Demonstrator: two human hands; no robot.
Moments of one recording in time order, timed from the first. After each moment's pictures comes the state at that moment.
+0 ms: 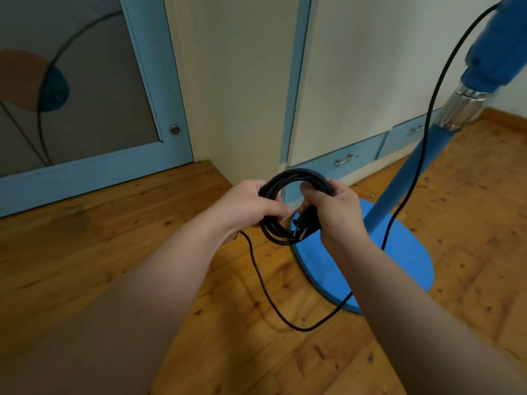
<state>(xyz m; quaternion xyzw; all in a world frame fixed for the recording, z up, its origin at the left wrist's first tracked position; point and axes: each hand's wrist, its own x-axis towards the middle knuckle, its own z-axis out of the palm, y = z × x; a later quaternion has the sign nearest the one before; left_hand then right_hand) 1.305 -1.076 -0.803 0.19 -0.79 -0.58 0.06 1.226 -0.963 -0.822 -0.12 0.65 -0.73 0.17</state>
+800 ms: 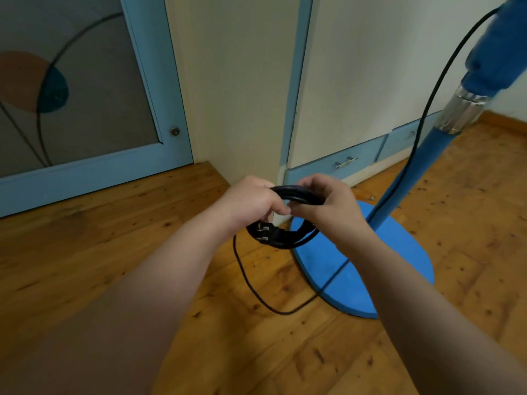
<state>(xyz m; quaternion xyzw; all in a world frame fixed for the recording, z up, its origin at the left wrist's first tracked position) 1.304 -1.073 -0.787 0.21 -0.83 -0.51 0.04 1.223 -0.955 -0.813 -0.34 0.76 -0.54 0.12</state>
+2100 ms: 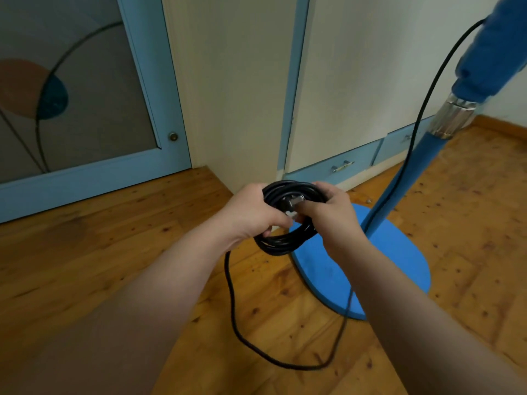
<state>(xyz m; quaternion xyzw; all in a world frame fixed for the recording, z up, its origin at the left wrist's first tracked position) 1.309 -1.068 -0.793 0.18 -0.81 -0.55 0.06 1.230 -0.959 -0.812 -0.21 0.71 -0.65 0.16</state>
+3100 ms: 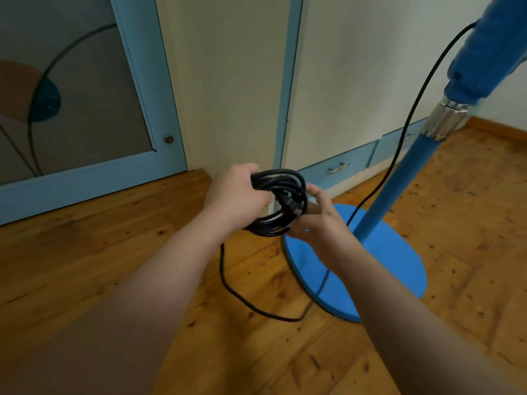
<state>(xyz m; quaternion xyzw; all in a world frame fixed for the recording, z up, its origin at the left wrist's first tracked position) 1.304 -1.072 -0.779 0.25 -0.87 -0.38 0.19 1.219 -0.952 -0.835 -0.19 0.61 -0.71 0.30</state>
